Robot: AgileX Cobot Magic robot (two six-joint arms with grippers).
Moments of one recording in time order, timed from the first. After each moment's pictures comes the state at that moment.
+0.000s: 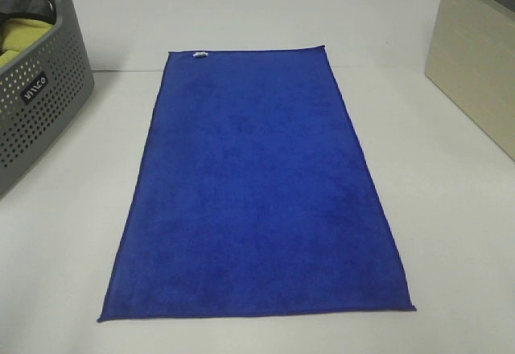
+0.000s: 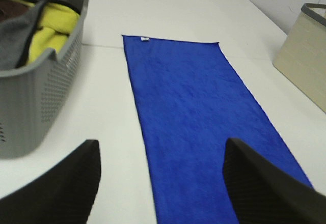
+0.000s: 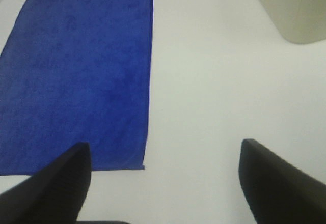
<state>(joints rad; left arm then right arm) -0.03 0.24 -0.52 -0.40 0.74 0.06 -0.01 0.32 -0.52 0.17 0.92 0.00</state>
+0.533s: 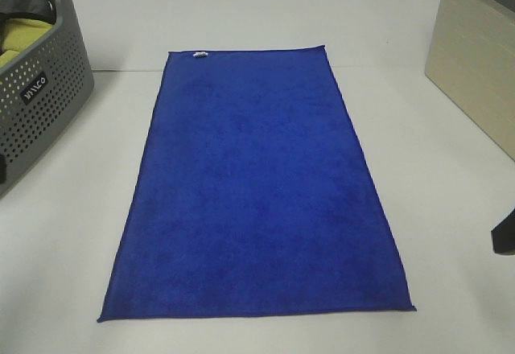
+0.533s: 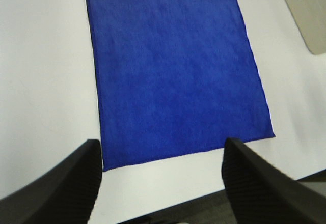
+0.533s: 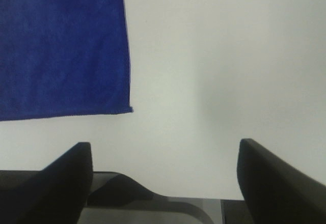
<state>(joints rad) -0.03 0.87 -0.52 -0.77 0.73 0.32 -0.01 1.01 -0.52 0.26 0.80 -0.08</state>
